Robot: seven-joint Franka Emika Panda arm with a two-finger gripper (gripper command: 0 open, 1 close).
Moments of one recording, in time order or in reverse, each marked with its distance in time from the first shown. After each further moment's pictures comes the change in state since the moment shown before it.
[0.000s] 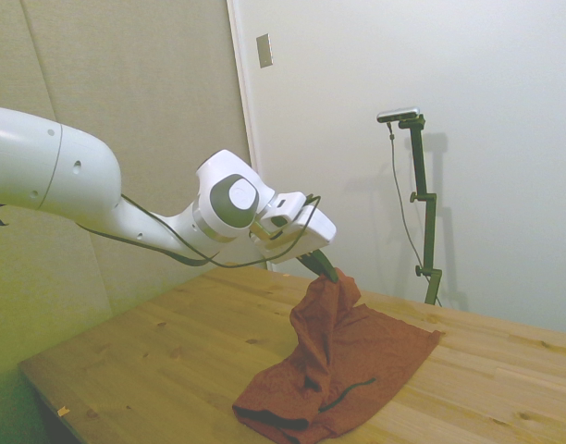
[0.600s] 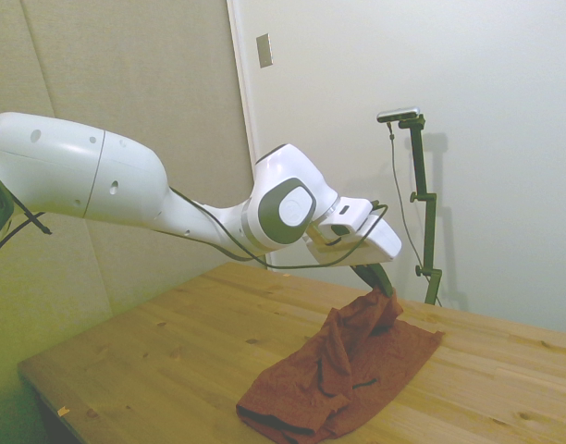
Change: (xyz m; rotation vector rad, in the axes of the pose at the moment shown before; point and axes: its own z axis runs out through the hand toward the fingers) arm 0.073 0.061 0.051 -0.007 -0.063 0.132
